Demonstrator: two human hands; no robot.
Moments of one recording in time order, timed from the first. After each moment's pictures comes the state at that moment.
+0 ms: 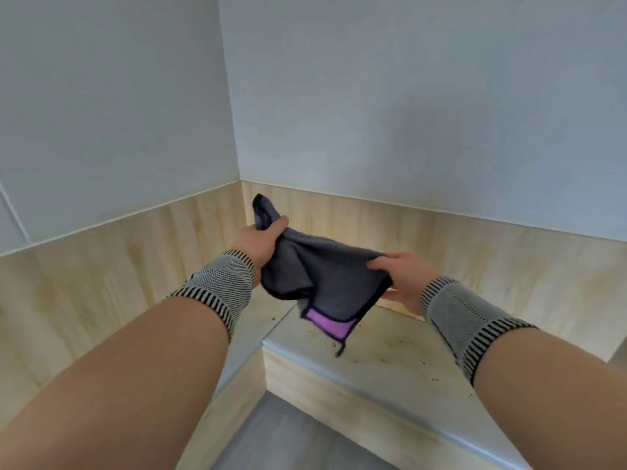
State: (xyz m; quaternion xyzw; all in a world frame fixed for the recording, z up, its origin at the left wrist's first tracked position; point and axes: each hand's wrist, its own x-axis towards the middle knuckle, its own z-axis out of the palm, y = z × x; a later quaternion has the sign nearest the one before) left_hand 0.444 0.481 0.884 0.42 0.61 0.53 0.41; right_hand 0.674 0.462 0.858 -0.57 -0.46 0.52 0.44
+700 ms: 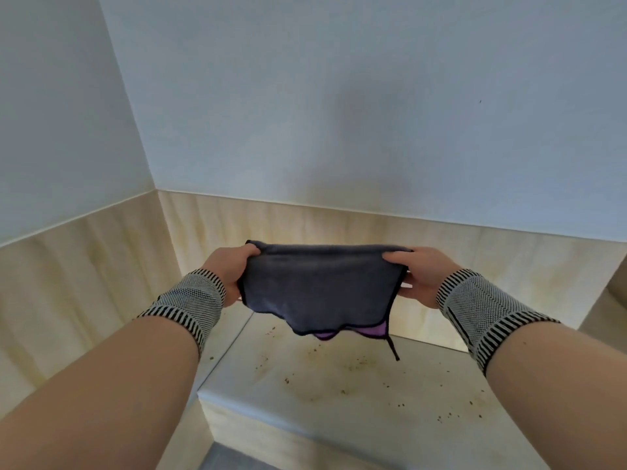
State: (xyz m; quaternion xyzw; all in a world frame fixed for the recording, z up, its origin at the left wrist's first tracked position) left_hand 0.527 0.684 0.844 0.39 0.58 0.47 0.54; right_hand 0.814 0.618 0.852 -0.59 -0.34 0.52 0.51
